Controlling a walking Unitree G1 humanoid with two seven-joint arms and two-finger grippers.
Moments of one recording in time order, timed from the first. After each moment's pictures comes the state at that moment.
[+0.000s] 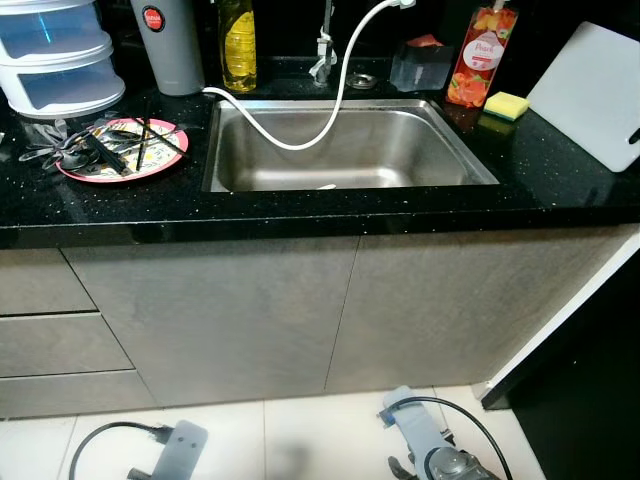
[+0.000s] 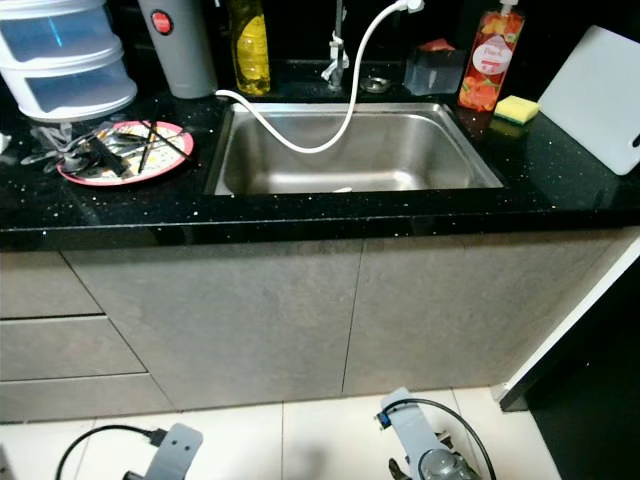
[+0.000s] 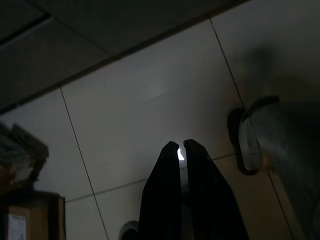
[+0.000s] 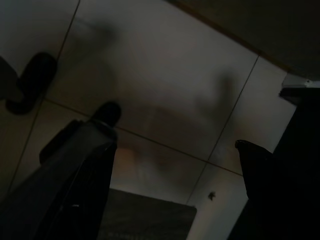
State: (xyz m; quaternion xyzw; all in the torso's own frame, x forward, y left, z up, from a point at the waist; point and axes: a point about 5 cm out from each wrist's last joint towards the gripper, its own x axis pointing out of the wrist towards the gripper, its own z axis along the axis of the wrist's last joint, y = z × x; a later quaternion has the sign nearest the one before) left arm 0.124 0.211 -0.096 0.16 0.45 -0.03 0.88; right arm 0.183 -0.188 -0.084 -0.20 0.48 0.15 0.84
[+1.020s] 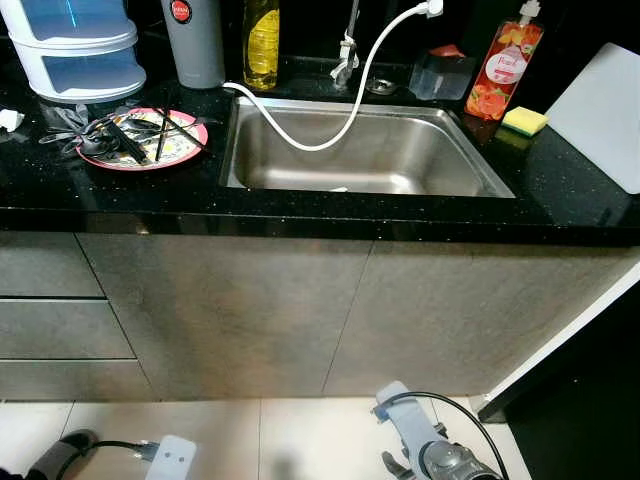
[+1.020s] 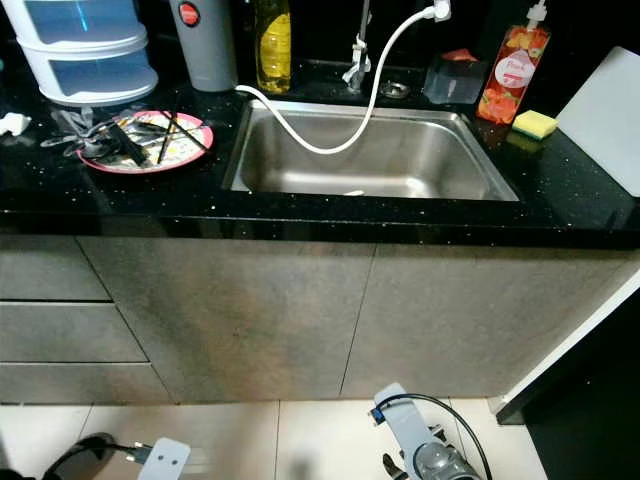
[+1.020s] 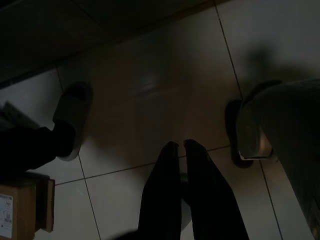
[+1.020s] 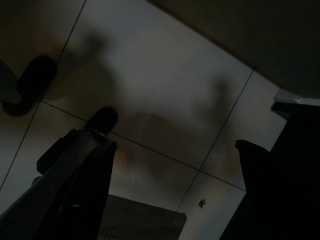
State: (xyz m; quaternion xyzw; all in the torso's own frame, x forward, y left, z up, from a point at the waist) left arm 0.109 0.214 -0.099 0.15 0.45 -0.02 0.88; right arm 0.193 -0.183 -0.080 -0.20 0.47 0.15 0.84
